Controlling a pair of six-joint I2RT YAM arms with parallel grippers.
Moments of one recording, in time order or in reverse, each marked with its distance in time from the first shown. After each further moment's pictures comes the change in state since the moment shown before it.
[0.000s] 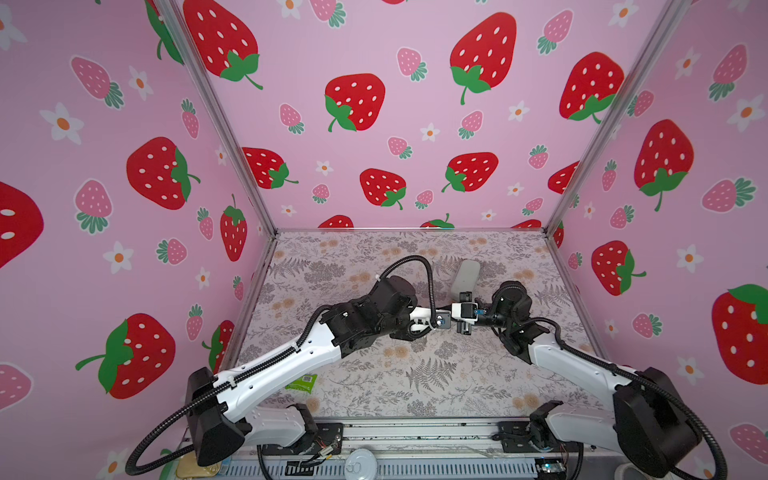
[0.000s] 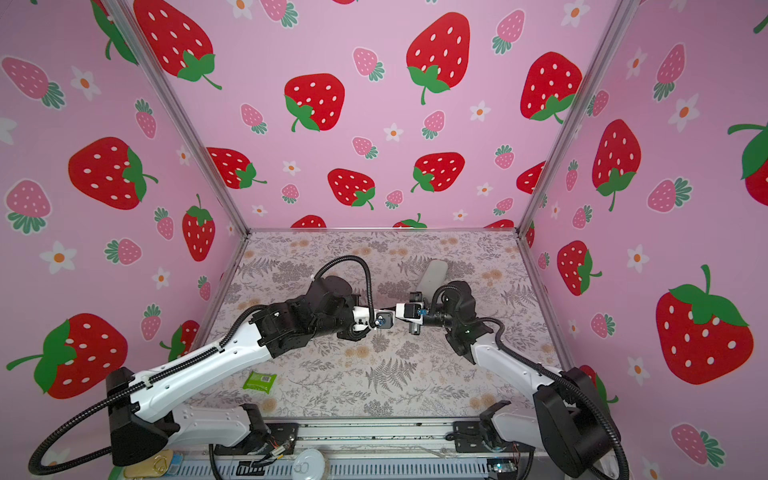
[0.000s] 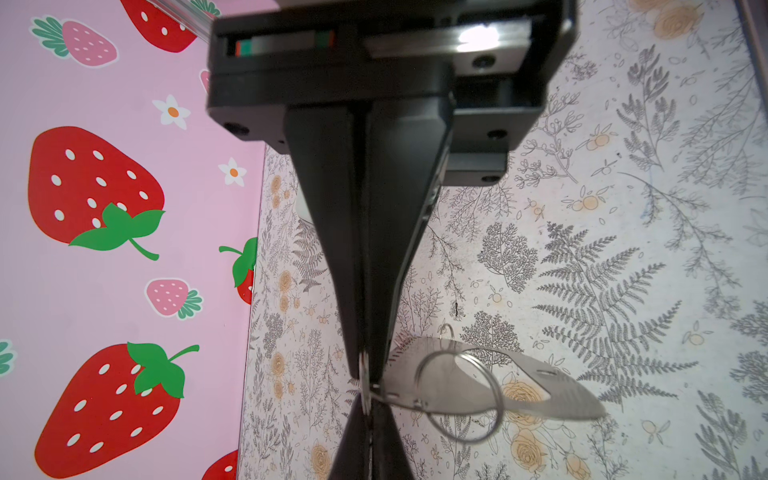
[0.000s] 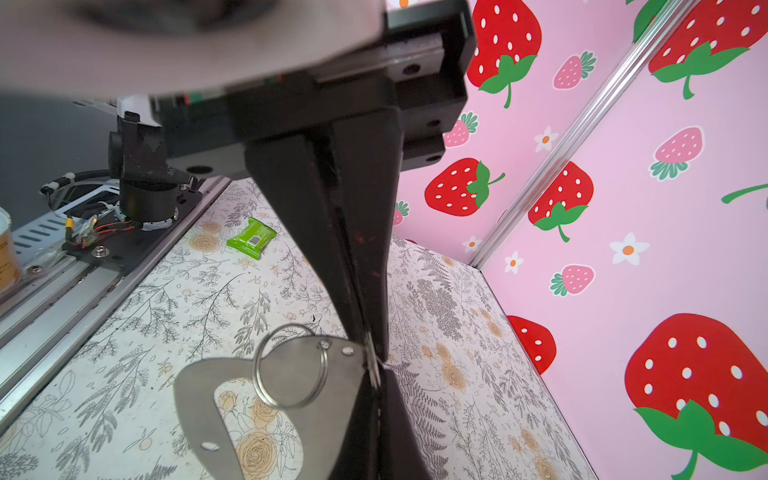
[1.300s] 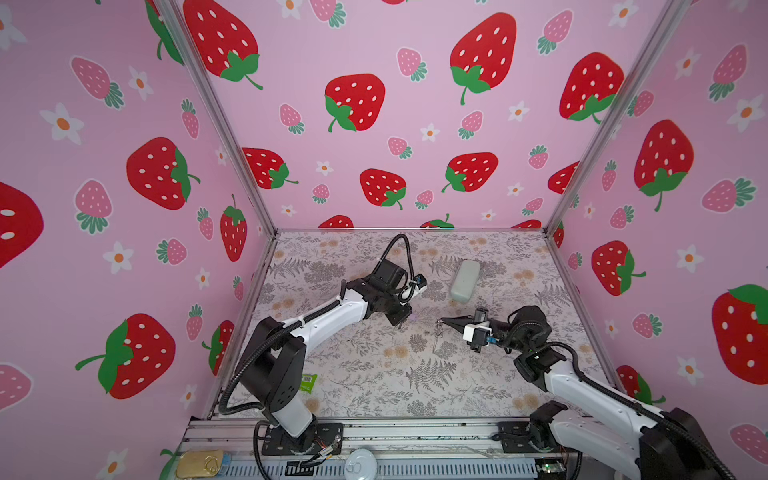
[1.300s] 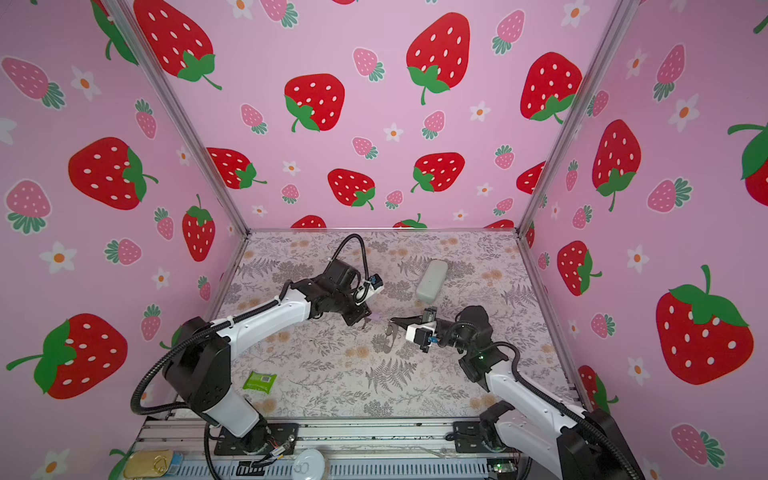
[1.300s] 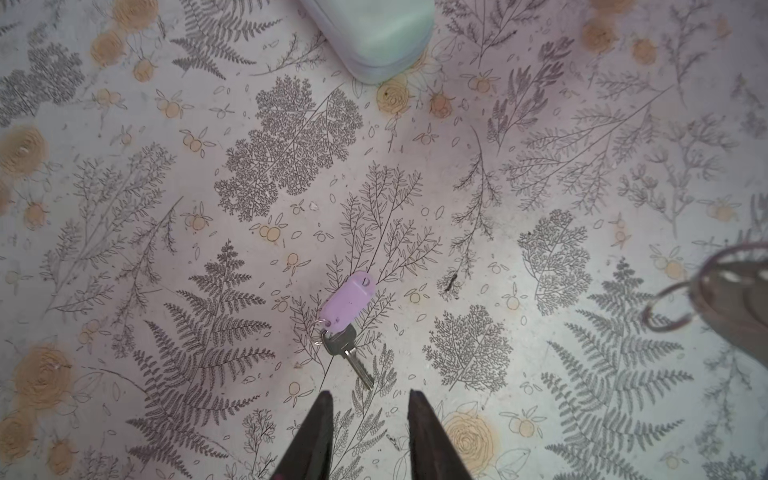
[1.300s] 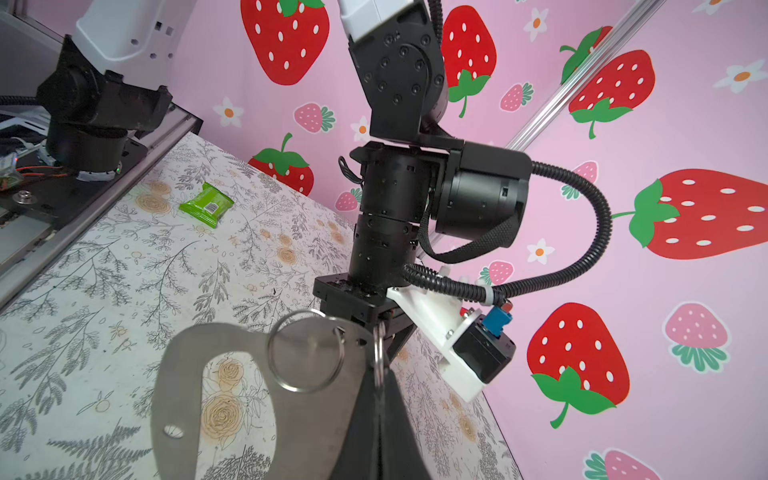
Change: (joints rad) left arm 0.326 0.391 0.007 0.037 0.245 -0.570; right arm 0.000 -0.262 -0.223 0.058 0.162 -0.115
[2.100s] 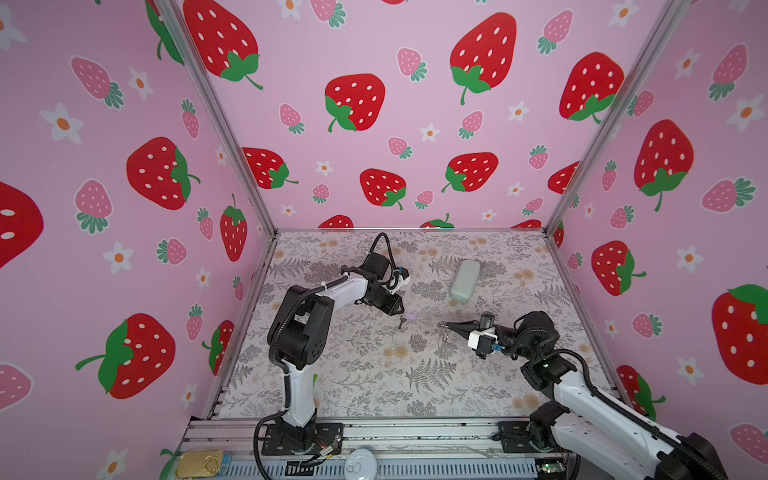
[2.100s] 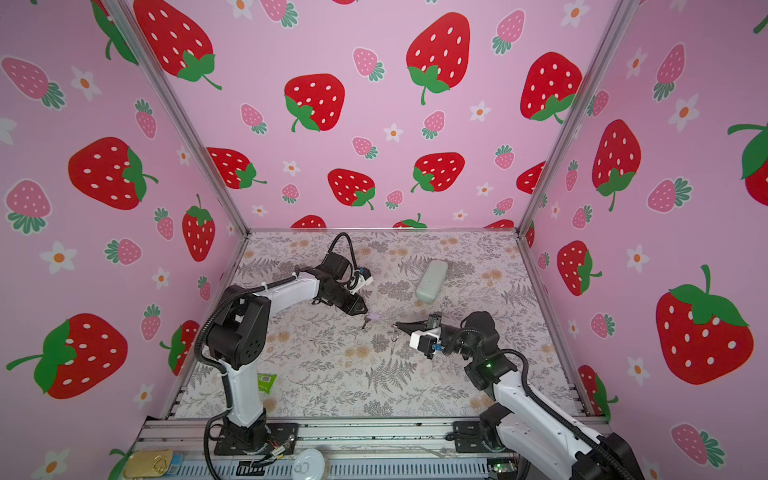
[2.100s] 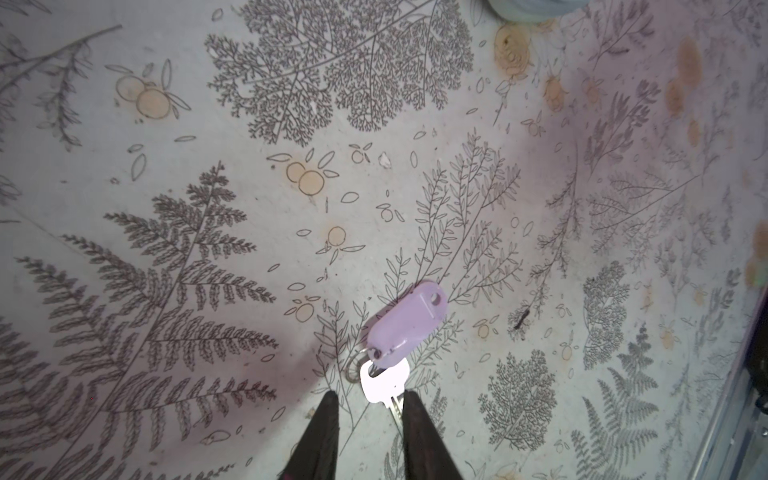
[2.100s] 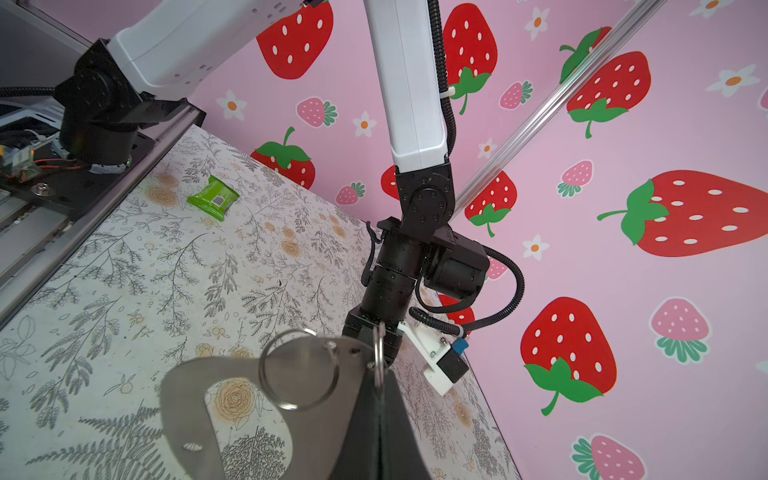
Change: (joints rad) left arm 0.181 0.303 0.132 -0.032 0.280 -0.121; right arm 0.000 -0.116 -0.019 -0.118 0.015 -0.032
